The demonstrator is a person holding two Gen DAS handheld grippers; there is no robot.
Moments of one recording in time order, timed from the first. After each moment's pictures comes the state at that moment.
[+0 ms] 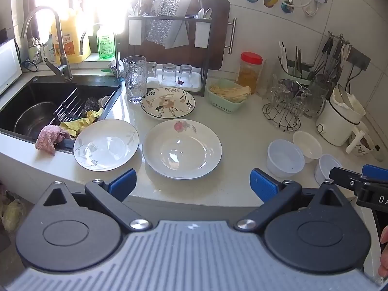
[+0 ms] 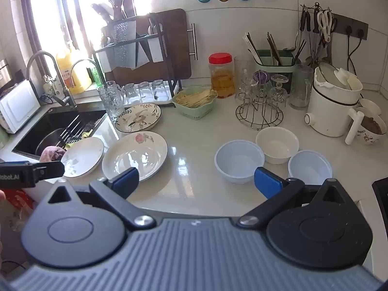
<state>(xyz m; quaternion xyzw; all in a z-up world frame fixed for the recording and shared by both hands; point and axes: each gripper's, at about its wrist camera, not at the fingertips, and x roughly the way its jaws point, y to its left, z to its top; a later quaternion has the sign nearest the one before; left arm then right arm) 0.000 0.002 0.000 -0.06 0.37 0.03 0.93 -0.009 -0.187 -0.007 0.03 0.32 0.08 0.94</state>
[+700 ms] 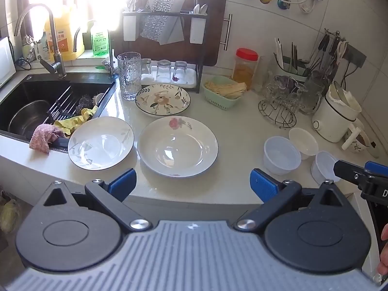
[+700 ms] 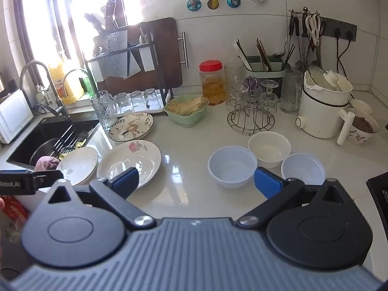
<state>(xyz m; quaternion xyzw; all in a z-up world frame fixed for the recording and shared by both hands) 0.005 0.006 -0.003 -0.06 0.37 0.01 0.93 -0.014 -0.189 -0.006 0.04 0.31 0.06 0.95</state>
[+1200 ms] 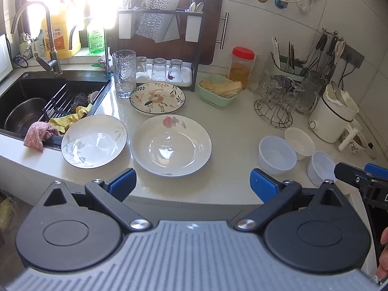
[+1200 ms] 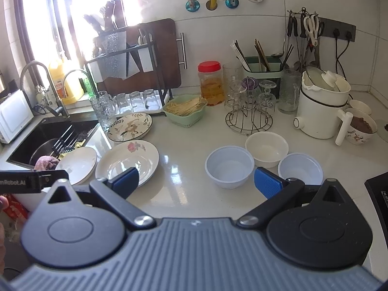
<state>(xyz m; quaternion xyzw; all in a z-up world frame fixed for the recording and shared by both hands) 0.011 -0.004 -0.007 -0.07 0.37 0.00 0.93 -0.017 -0.194 -0.004 0.04 0.31 0.06 0.95</state>
